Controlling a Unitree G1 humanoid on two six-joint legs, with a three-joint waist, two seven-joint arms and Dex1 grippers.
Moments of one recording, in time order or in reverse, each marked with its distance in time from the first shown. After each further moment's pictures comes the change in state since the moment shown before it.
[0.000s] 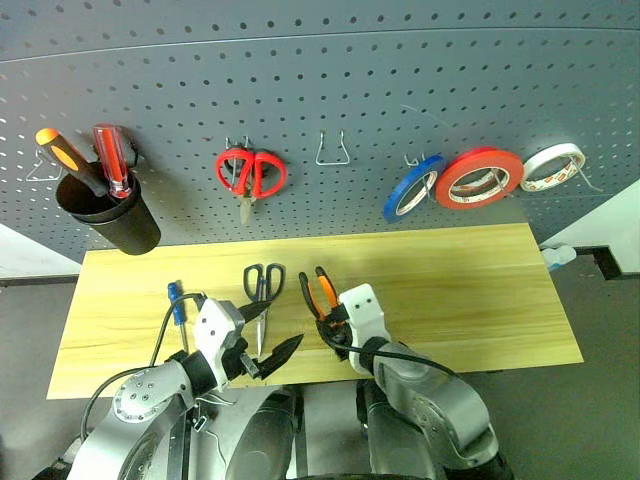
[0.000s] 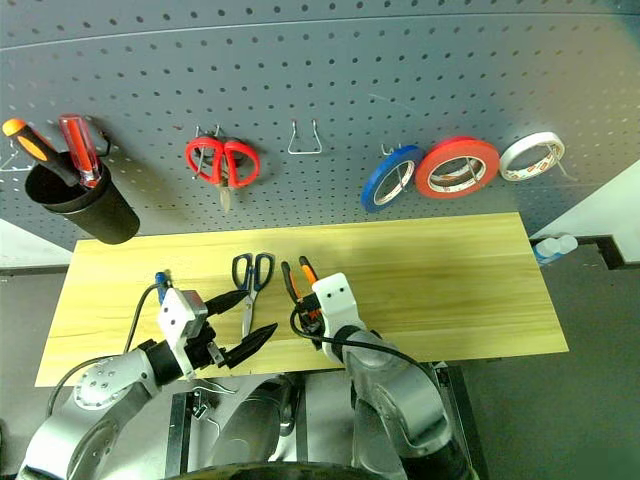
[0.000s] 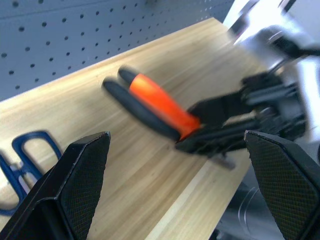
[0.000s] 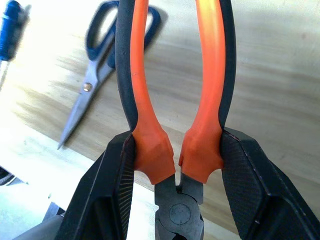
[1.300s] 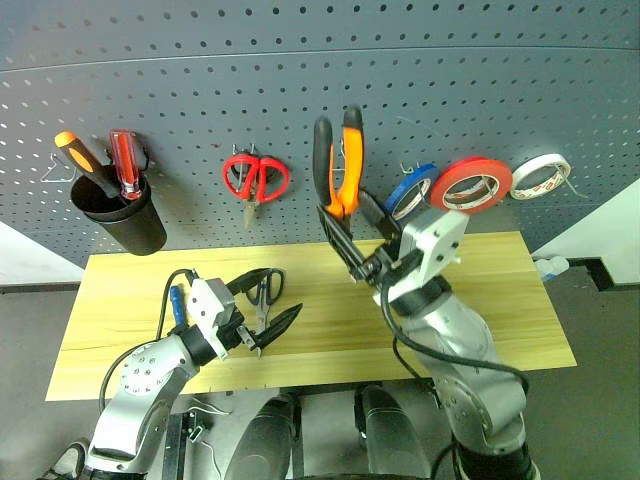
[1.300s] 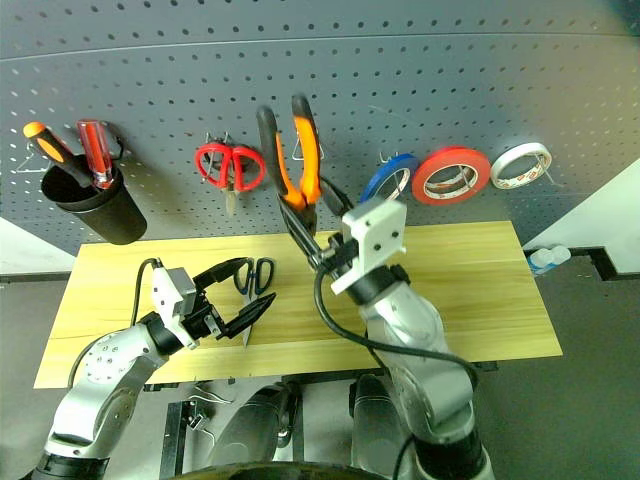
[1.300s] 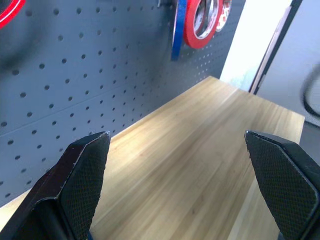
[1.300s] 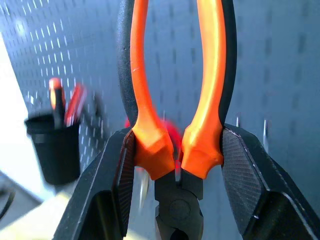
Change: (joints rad) left arm -0.131 -0.076 0.025 0.186 0.007 -0.257 -0.107; right arm -0.250 0.053 -0.150 -0.159 0.031 -0.580 0.153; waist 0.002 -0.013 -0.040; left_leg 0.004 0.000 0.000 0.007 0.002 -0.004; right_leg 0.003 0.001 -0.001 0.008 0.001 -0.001
